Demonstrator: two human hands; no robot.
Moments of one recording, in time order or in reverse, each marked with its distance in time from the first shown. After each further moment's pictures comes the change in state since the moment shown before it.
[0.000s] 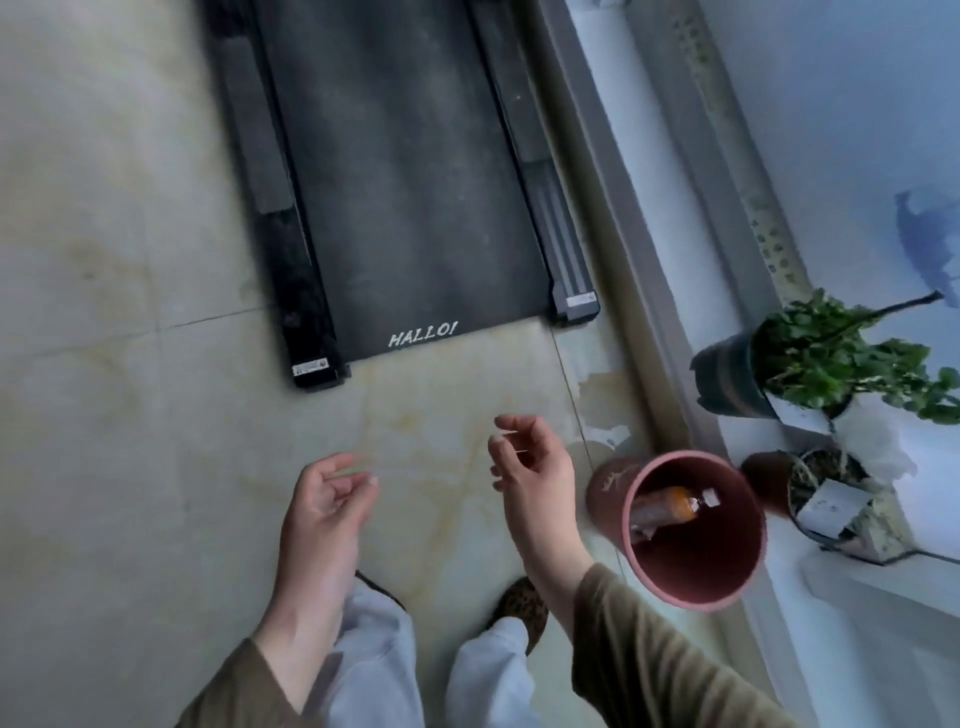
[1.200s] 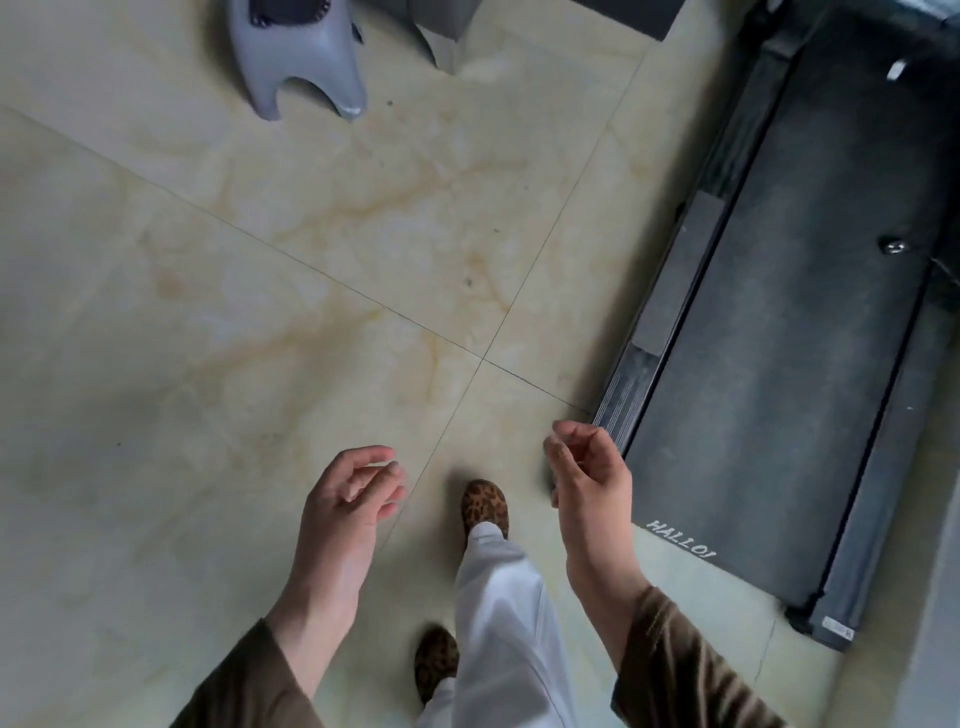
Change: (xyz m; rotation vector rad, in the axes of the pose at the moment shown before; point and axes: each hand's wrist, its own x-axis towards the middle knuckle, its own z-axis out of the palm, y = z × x) left_hand 0.134 0.069 -0.382 -0.580 0.456 -0.124; right_hand -0.054 -0.141 0.443 -0.191 -0.506 -0.164
